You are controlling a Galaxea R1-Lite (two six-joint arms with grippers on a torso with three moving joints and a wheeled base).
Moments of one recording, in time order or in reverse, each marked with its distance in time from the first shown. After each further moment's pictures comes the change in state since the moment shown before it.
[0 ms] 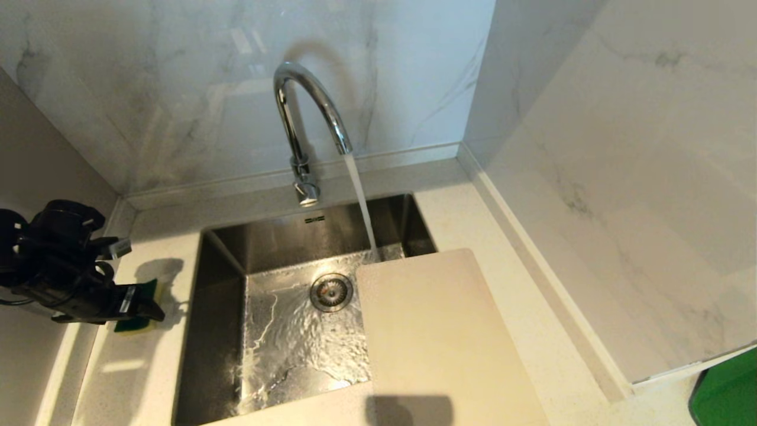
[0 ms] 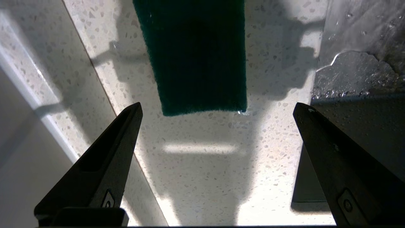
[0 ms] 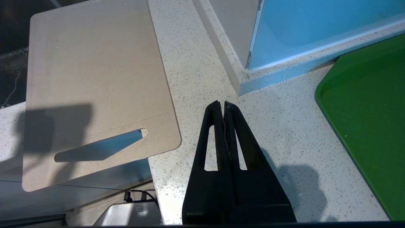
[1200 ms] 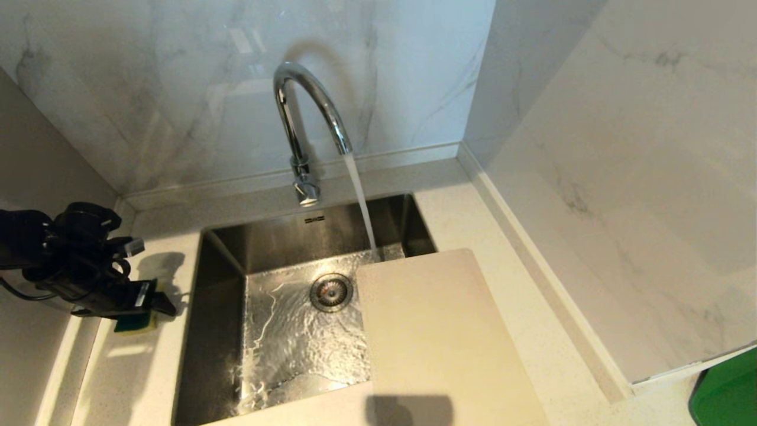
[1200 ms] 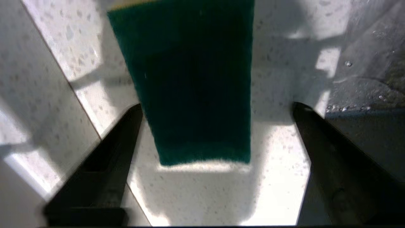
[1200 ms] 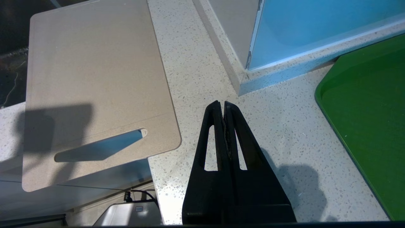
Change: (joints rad) left arm 0.004 0.112 -0.101 -0.002 -0.016 -0.001; right arm 0.000 0.000 0.000 0.000 0.000 0.000
